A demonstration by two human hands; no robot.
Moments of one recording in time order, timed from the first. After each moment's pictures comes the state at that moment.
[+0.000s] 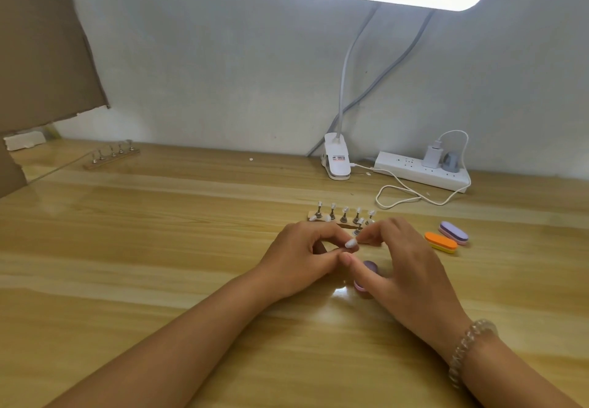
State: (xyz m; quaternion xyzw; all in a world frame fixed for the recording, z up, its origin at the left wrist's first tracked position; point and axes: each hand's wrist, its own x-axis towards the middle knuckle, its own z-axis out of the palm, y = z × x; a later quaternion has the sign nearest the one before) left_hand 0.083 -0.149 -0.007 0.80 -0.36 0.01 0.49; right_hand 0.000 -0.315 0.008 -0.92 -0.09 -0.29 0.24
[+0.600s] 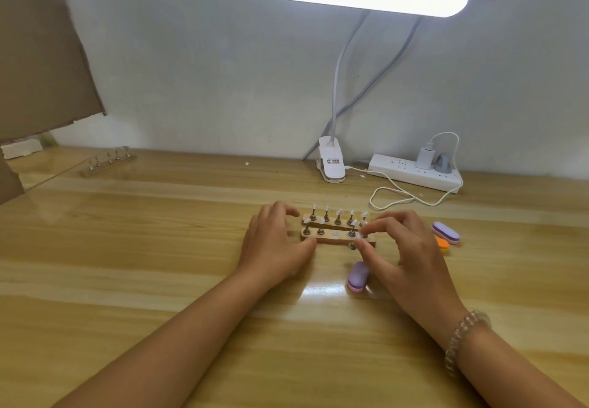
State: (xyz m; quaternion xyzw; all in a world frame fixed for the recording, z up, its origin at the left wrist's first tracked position) left_hand 0.090 -0.141 -0.001 0.91 -0.14 0.11 0.38; right_hand 0.008 -0.330 0.007 -0.90 -0.04 -0.32 0.29
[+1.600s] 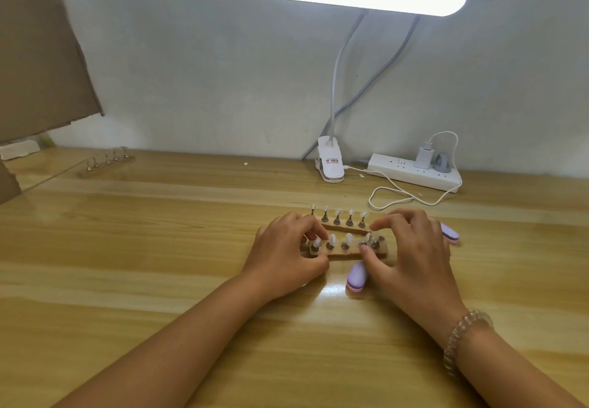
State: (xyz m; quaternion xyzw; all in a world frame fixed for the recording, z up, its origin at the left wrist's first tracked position) left_hand 0.085 -0.146 -0.007 0.89 -0.28 0.12 0.35; right_hand 0.009 -0.332 0.002 -0.93 0.04 -0.32 0.20
